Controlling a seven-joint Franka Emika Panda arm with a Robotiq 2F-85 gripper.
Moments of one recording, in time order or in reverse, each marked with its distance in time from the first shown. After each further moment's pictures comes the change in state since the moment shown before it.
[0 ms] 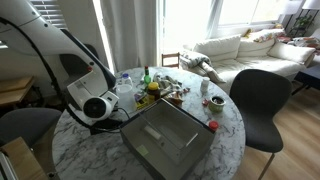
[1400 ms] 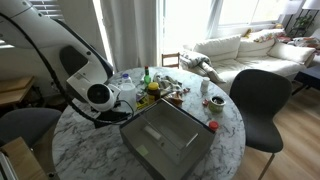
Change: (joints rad) arm 0.020 -0.045 0.006 0.031 -0.159 0.087 0.109
